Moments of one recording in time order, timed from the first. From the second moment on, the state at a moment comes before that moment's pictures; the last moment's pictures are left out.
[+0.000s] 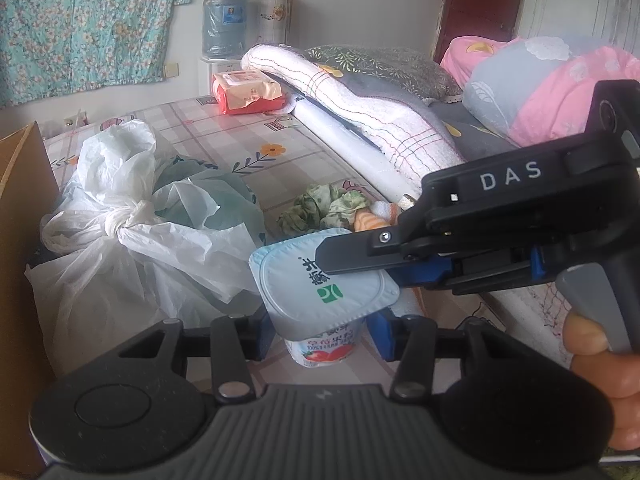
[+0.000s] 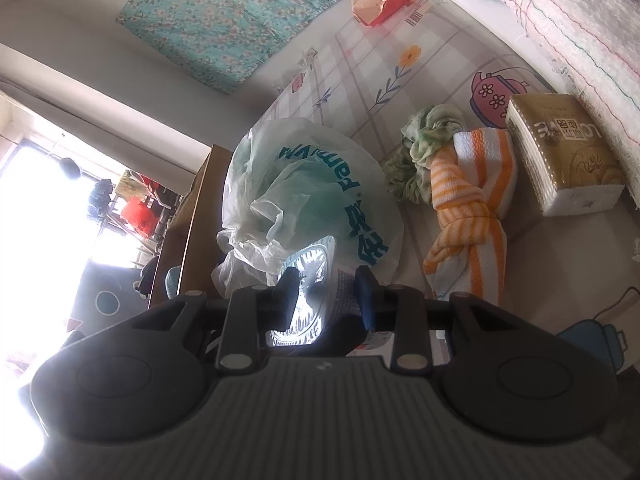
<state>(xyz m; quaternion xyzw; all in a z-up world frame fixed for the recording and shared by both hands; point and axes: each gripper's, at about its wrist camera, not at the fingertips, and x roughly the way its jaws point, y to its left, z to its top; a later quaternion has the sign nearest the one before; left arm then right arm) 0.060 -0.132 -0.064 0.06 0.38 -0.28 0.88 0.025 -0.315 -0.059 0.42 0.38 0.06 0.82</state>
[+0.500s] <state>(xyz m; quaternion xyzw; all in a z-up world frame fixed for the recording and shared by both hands) 0.052 -0.129 -0.055 0.06 0.36 -0.28 0.89 0.012 -0.309 -0.047 0.41 0.37 0.06 0.83</state>
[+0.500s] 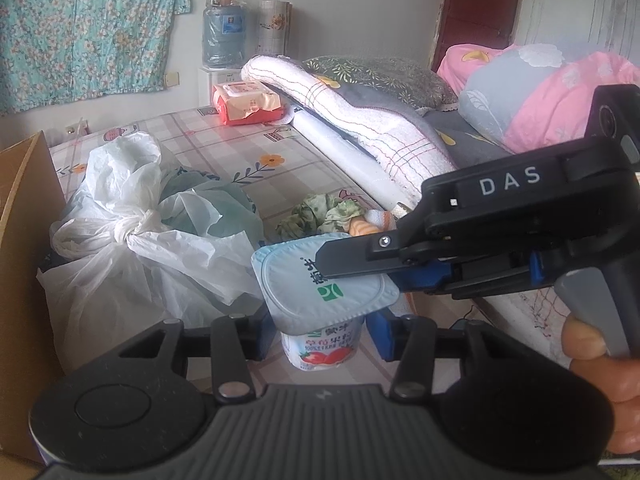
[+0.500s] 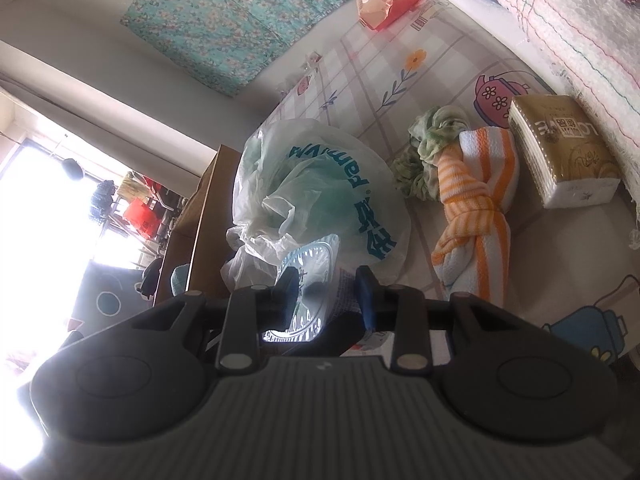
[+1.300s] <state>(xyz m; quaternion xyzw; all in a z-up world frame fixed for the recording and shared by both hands) 0.015 -0.007 0.051 0.02 0.27 -0.15 0.95 0.062 -0.169 0.072 0.31 0.34 0.25 0.85</state>
